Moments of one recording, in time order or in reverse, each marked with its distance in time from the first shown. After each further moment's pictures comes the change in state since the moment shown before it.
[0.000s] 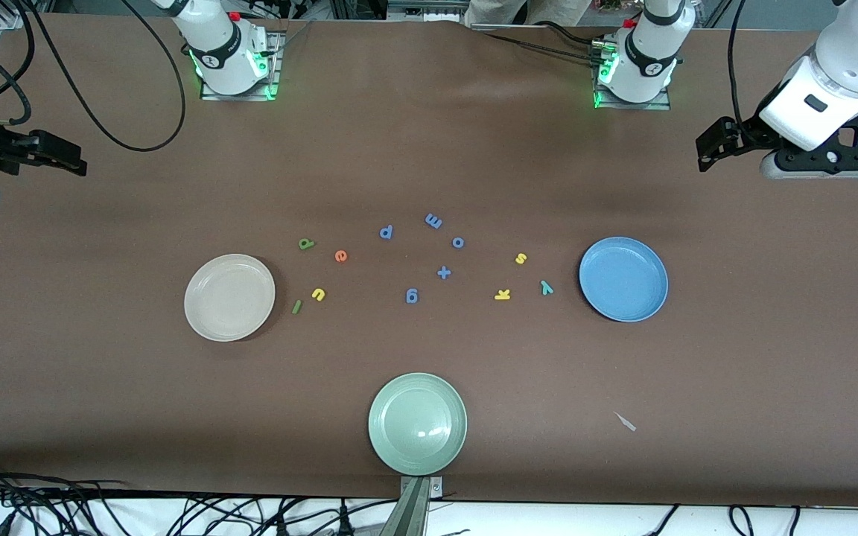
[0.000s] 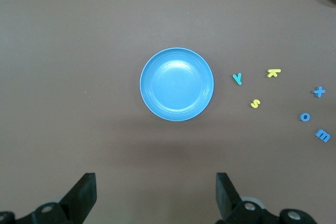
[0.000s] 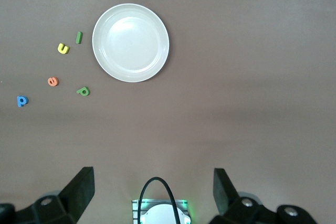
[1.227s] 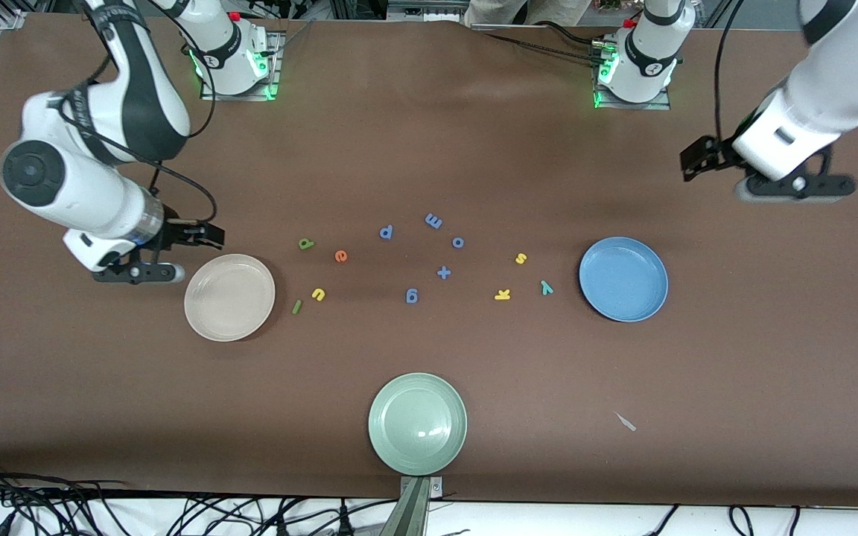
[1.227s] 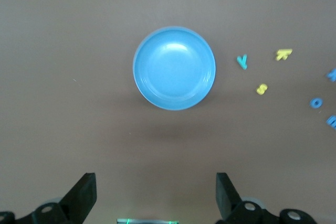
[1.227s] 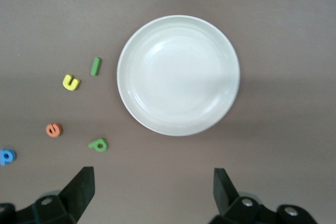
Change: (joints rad) left arm -0.016 0.118 -0.013 -0.012 0.000 -0.014 0.001; right arm 0.095 0.123 0.094 -0.430 0.014 0.612 0.189
